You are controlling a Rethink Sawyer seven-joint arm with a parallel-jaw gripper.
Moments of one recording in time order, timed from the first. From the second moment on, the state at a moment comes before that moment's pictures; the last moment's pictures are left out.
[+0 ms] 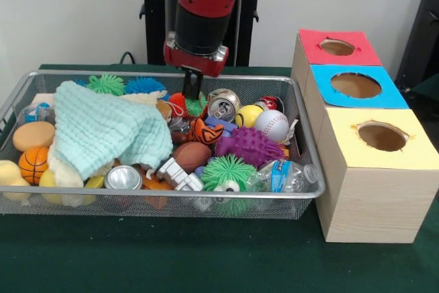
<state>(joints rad) -0.29 -0.56 -0.01 1.76 -0.38 0.50 2.01</state>
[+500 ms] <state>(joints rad) -0.24 -0.52 -0.01 1.72 -0.37 0.50 2.01</state>
